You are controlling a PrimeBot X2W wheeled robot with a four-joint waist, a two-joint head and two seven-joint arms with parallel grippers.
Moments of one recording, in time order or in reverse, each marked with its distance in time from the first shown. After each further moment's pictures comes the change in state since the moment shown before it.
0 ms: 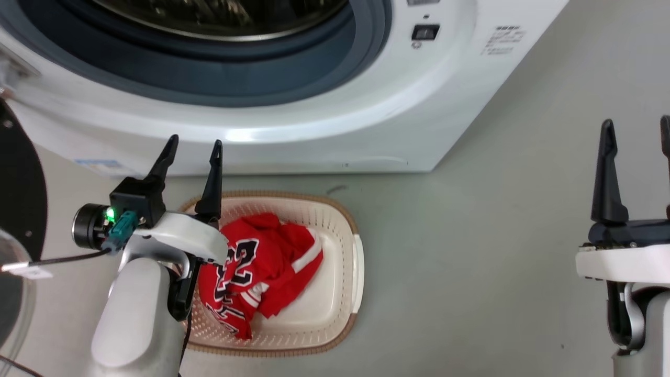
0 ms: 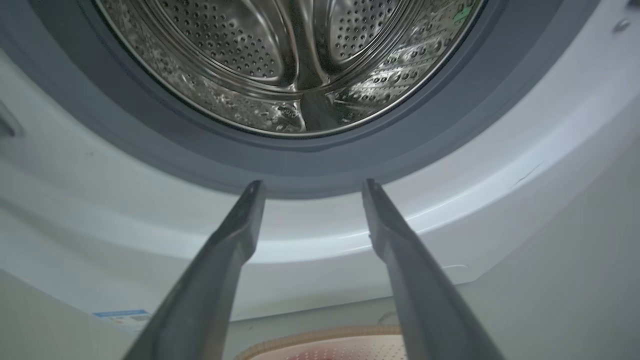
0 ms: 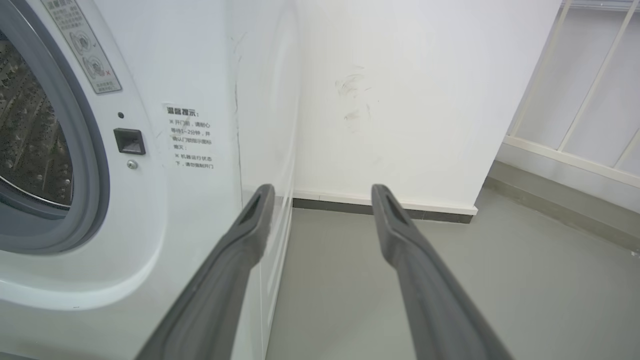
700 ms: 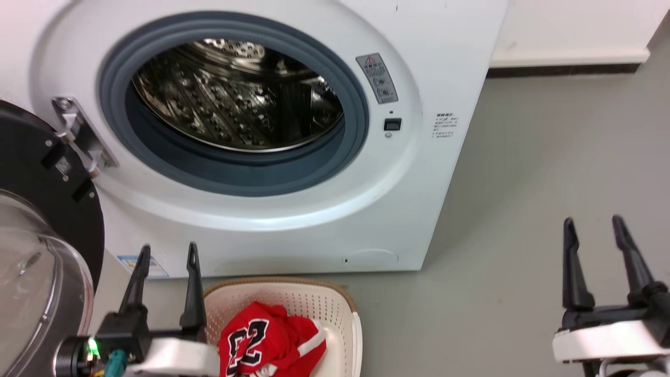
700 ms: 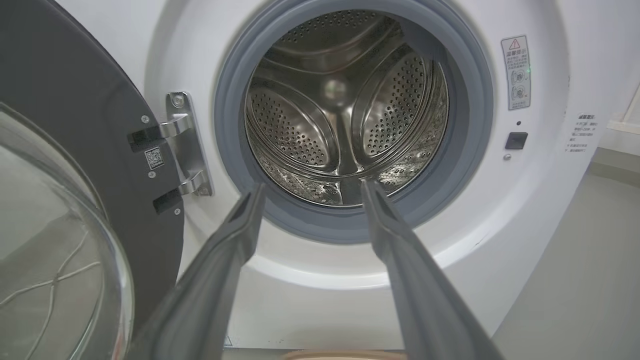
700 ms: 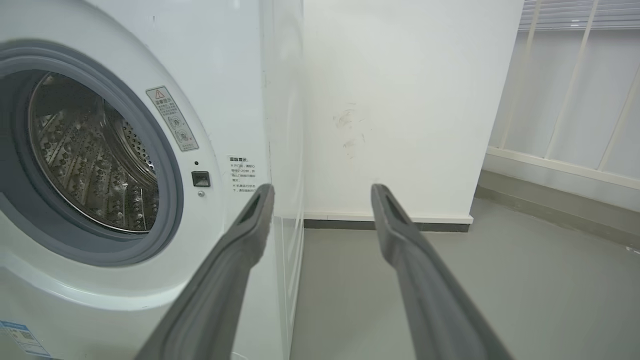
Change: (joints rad) left arm 0.484 -0.112 0.126 -0.440 0.076 0.091 0.000; right arm 0.243 0.000 0.036 0.020 0.064 0.000 0.000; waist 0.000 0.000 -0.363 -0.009
